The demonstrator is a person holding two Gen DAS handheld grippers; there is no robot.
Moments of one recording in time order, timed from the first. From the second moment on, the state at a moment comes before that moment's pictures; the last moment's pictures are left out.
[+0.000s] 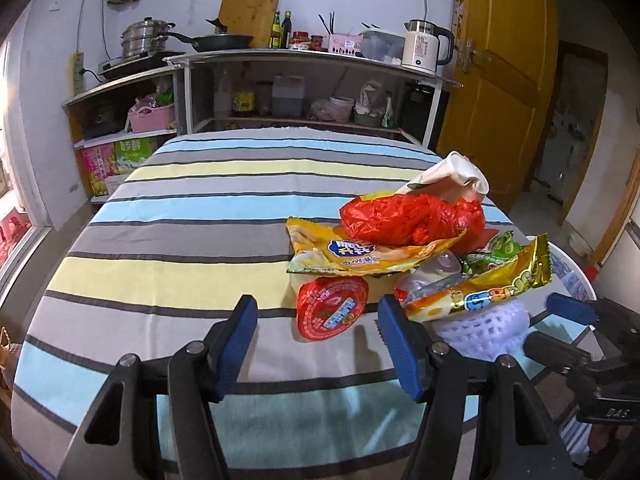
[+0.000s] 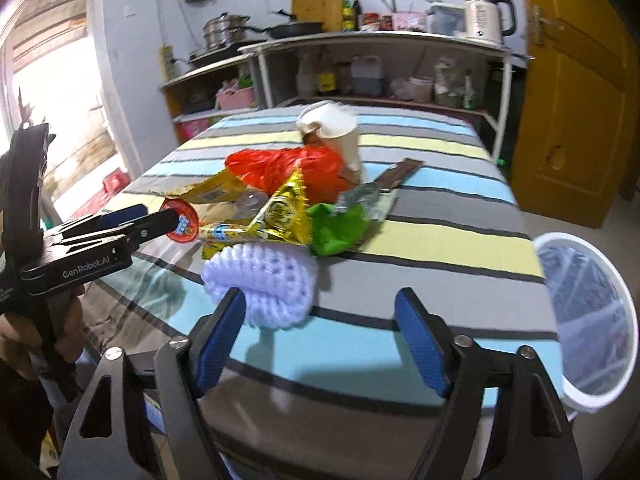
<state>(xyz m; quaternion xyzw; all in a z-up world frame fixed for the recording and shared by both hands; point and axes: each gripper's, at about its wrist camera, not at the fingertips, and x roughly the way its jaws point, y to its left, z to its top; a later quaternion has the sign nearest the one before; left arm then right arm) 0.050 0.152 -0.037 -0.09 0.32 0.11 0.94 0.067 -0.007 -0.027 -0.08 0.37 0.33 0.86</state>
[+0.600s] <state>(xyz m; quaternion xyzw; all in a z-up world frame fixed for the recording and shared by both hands) 0.071 0.154 -0.041 -0.10 0.34 0.09 0.93 0.079 0.007 -0.037 -0.07 0.39 0.36 0.84</state>
